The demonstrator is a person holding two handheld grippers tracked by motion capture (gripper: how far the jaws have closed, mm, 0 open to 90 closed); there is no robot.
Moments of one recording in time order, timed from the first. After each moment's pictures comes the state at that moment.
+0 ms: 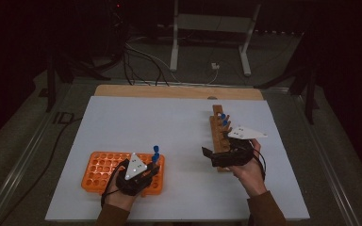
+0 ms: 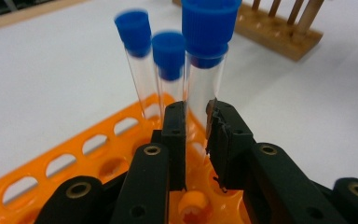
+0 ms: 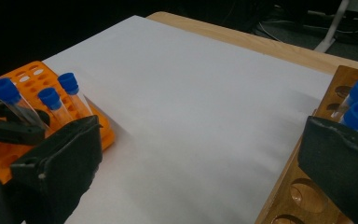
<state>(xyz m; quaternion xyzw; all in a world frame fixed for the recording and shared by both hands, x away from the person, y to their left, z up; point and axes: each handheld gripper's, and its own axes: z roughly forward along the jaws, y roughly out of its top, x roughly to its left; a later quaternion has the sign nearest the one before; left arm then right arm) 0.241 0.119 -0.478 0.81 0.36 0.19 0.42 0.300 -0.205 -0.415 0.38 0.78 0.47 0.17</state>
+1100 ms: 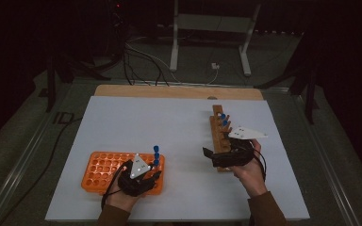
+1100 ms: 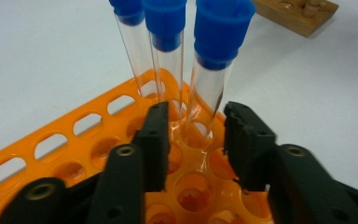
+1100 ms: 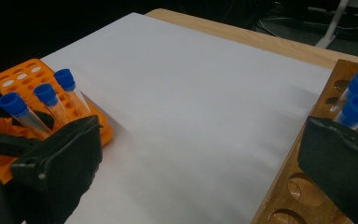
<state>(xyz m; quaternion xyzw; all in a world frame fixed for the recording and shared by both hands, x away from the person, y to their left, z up) 0.241 0.115 -0.479 0.82 0.37 0.18 0.40 0.301 -0.208 -0.417 0.39 0.78 0.47 0.17</state>
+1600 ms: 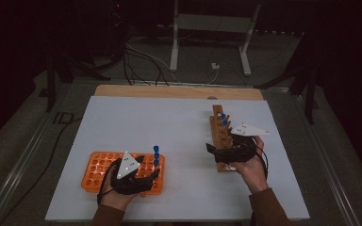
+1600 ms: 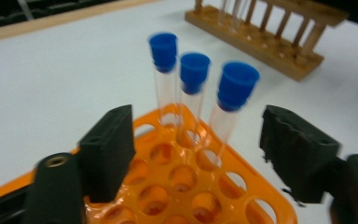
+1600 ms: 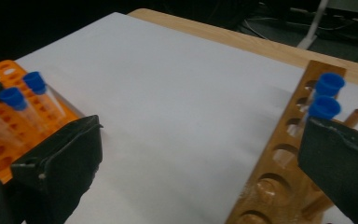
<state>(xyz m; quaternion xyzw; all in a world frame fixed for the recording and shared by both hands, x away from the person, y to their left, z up) 0.239 0.135 -0.465 0.78 0.38 0.19 0.46 0.312 -0.216 -0.419 0.40 0.77 0.46 0.19</state>
